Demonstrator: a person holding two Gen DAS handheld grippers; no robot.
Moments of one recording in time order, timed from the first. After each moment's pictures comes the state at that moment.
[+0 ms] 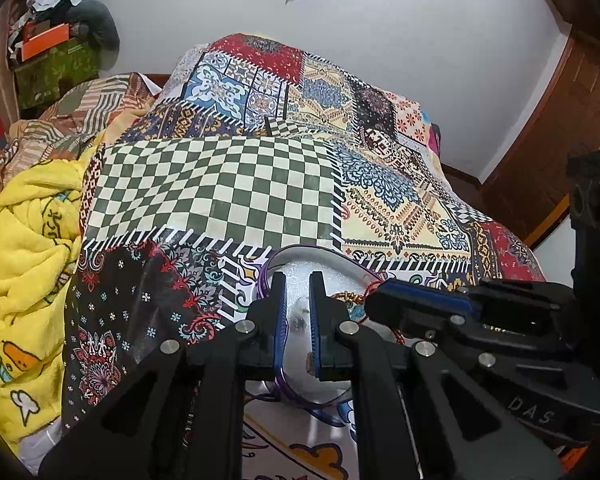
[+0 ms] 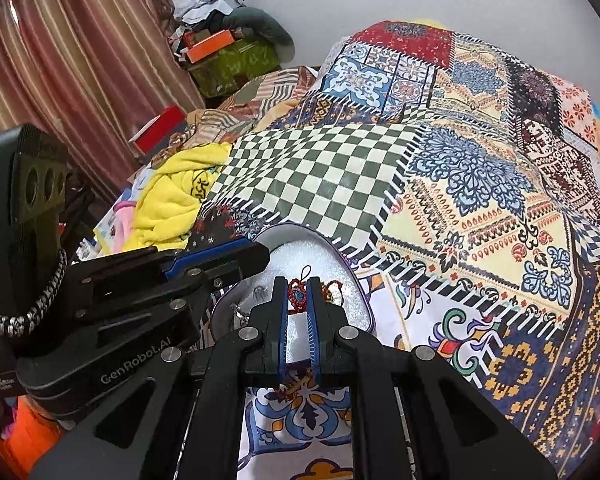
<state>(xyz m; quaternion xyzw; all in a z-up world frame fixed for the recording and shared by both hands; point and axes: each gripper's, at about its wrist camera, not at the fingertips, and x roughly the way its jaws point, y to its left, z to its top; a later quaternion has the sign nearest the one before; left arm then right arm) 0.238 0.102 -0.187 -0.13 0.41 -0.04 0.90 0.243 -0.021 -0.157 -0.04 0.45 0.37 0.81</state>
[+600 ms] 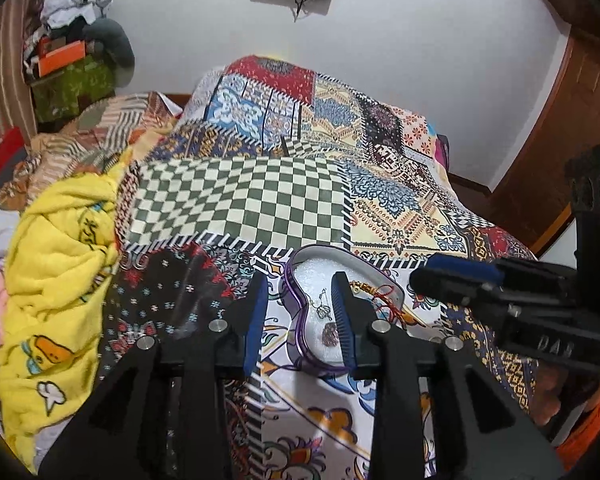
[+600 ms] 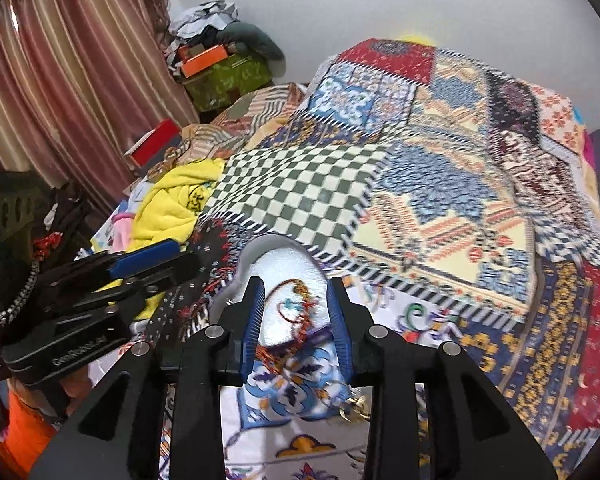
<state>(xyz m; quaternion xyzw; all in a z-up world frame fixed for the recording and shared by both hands) 0.197 0.108 -0.156 -0.11 0.38 -0.01 0.92 0.235 -0.052 -0.132 -0.03 0.43 0.35 0.83</state>
